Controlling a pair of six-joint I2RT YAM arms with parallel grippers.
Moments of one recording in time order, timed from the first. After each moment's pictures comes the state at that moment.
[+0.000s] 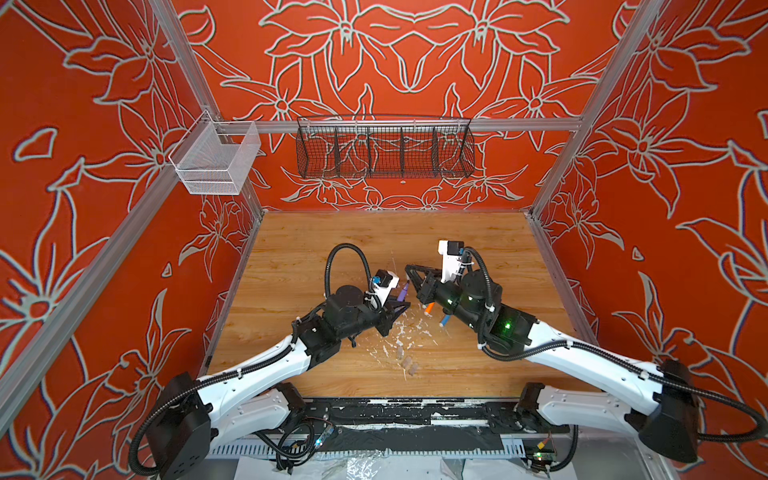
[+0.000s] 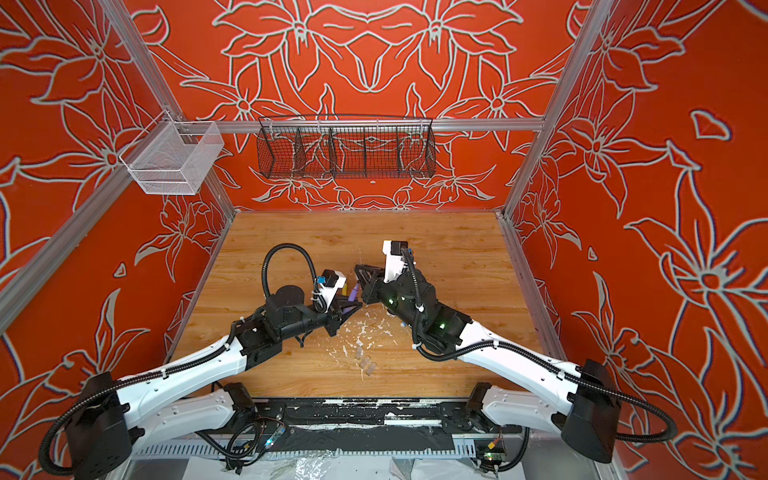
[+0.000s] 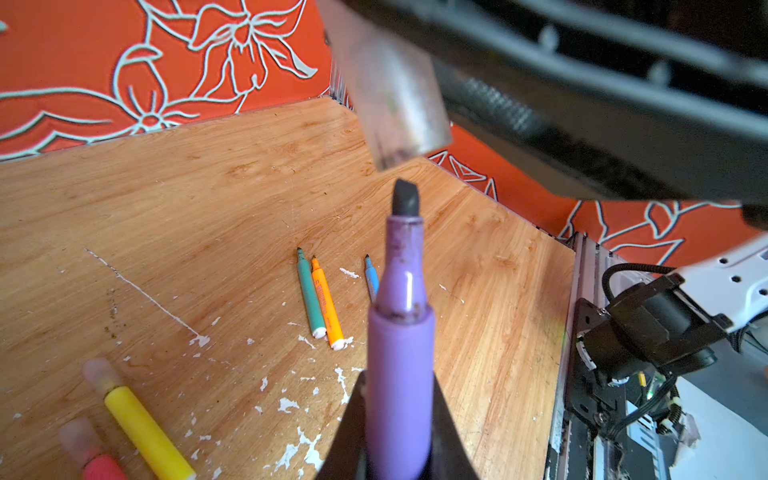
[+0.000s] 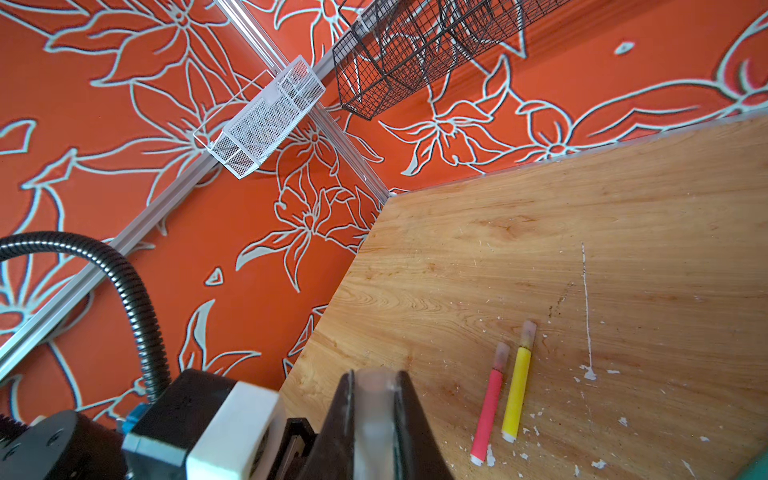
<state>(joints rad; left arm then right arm) -0.75 1.05 0.60 0.16 0.23 -0.19 0.93 1.11 0.85 0.16 0.20 0.72</state>
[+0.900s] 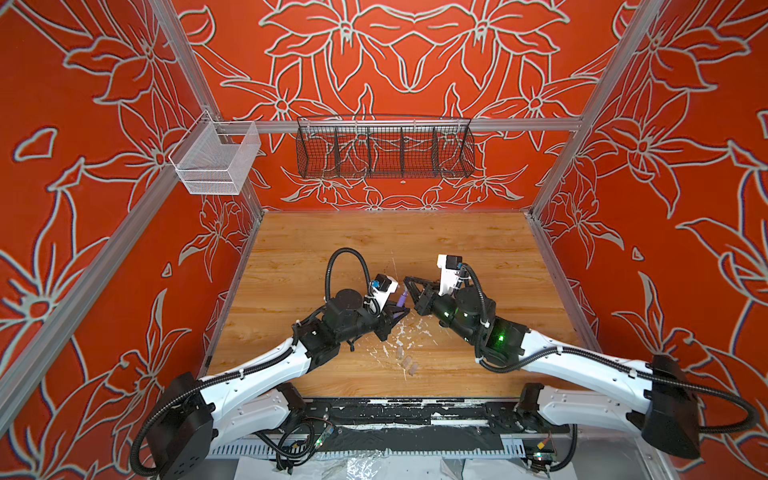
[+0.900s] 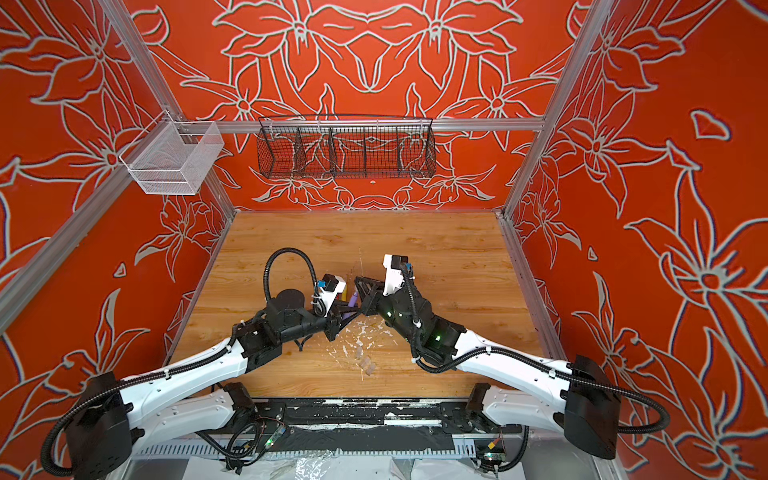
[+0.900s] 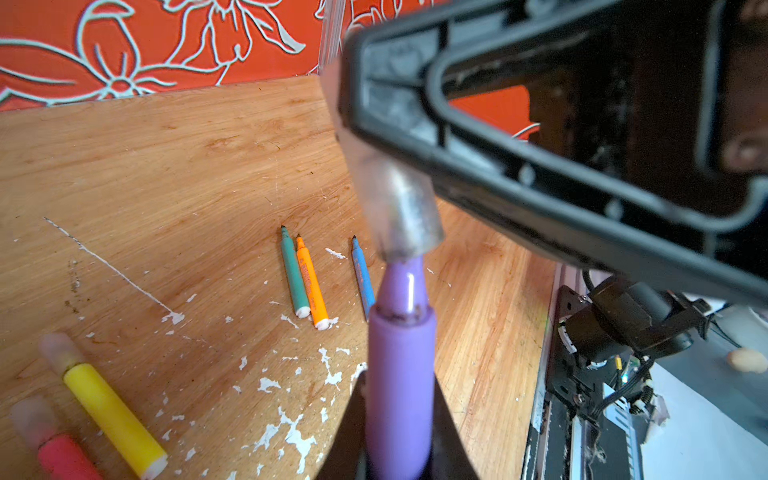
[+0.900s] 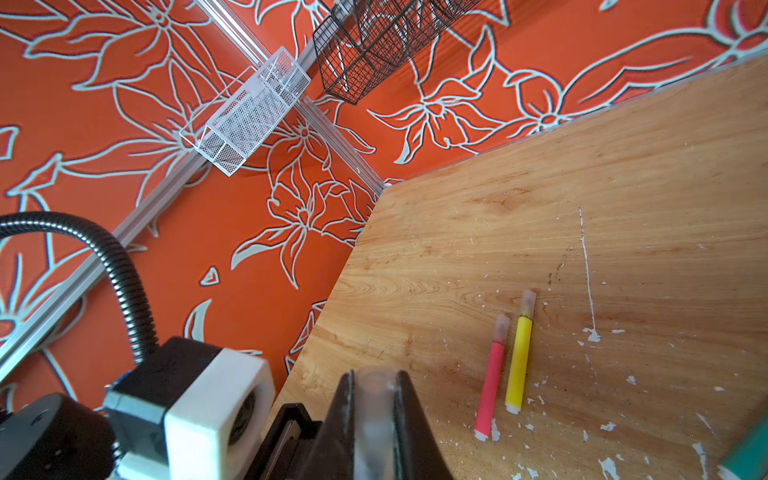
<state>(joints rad) -0.73 1.05 0.55 0.19 0.29 -0.25 1.01 1.11 0.72 0.28 0.28 0.80</state>
